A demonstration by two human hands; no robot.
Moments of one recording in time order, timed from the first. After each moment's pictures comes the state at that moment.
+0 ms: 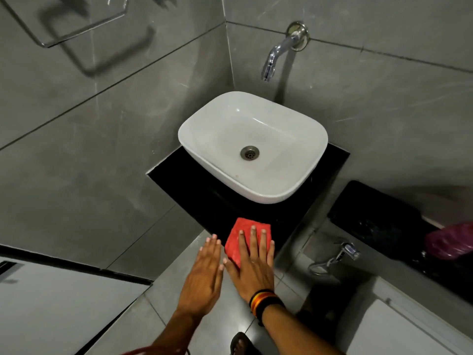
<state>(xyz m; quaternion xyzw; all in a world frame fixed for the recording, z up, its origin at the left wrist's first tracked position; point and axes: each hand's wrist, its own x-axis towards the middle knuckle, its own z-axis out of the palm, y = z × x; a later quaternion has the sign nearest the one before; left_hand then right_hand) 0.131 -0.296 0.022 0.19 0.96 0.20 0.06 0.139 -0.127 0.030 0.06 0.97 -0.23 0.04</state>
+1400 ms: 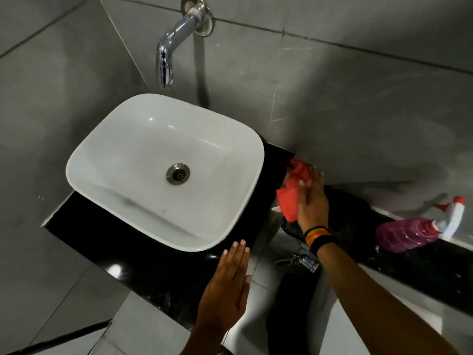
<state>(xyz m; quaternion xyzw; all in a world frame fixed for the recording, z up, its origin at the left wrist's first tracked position) 0.066 -0.097 0.005 0.39 0.89 0.24 0.09 0.007 0.198 0.018 0.34 0.80 -0.44 -0.21</state>
